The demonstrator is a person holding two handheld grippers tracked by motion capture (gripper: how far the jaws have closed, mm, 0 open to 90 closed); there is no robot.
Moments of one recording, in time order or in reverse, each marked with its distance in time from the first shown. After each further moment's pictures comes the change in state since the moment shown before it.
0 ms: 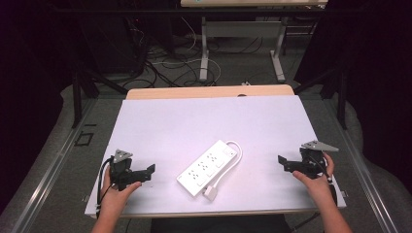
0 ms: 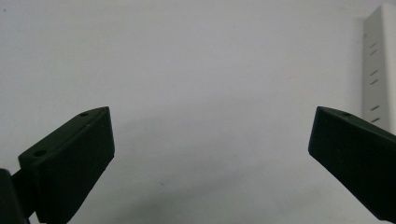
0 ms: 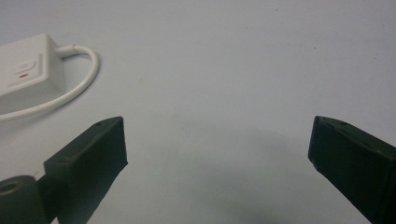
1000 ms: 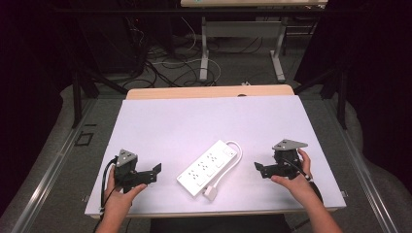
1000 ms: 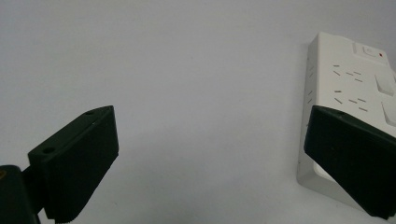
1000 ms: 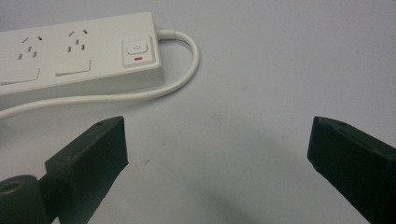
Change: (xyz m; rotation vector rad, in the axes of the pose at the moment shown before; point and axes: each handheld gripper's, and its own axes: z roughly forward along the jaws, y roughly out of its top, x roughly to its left) left arm -0.025 0.007 -0.012 -0.059 -0.048 0.027; right arm 0.075 0.026 0.010 0.100 0.122 -0.218
